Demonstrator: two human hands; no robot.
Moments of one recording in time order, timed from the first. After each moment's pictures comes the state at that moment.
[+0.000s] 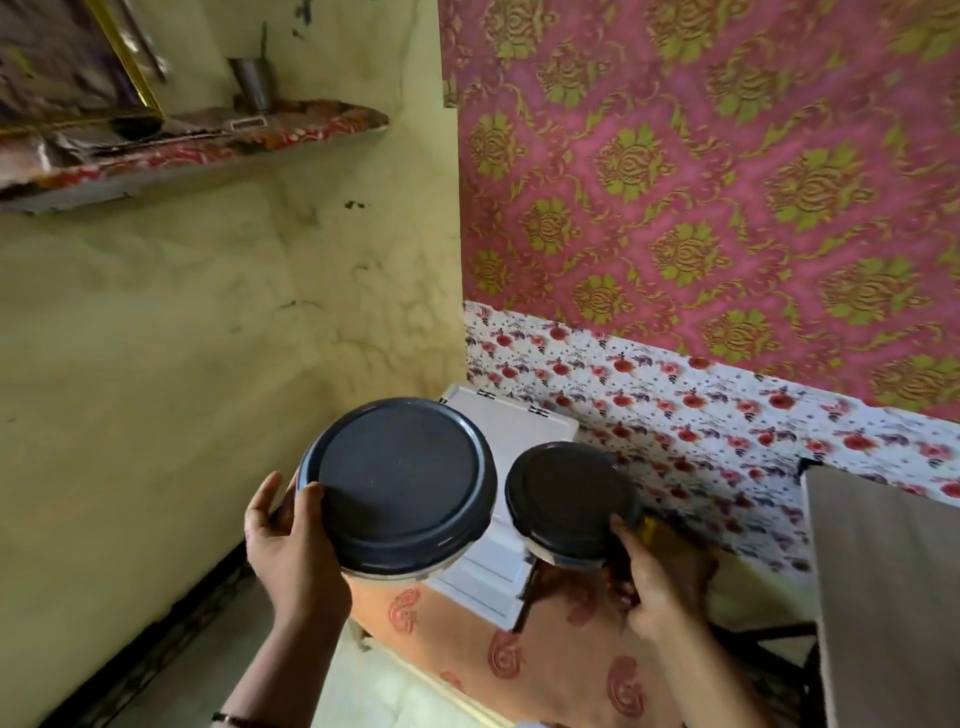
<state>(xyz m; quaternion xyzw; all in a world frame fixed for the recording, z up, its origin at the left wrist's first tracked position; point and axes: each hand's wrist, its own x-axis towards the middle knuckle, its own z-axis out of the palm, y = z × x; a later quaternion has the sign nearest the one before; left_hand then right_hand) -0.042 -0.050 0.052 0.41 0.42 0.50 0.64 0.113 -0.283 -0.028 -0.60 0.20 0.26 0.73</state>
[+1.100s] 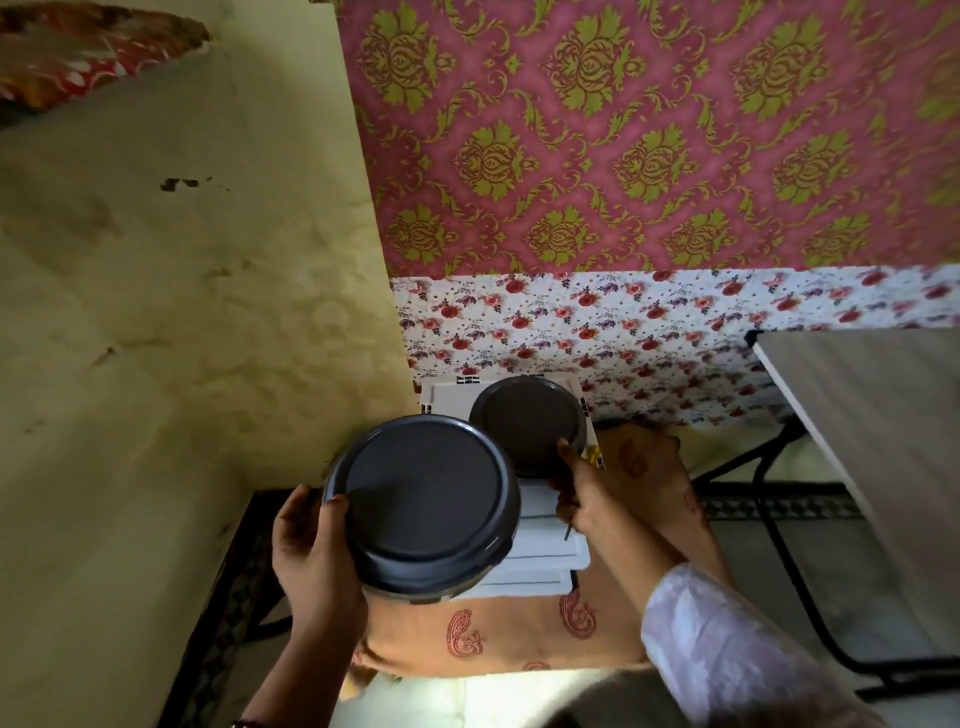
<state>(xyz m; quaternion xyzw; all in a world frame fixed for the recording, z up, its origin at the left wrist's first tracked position) 0.046 0.151 0.000 0.54 0.33 0.25 0.73 0.159 -0.078 -0.070 -0.52 0.38 0.16 0.75</state>
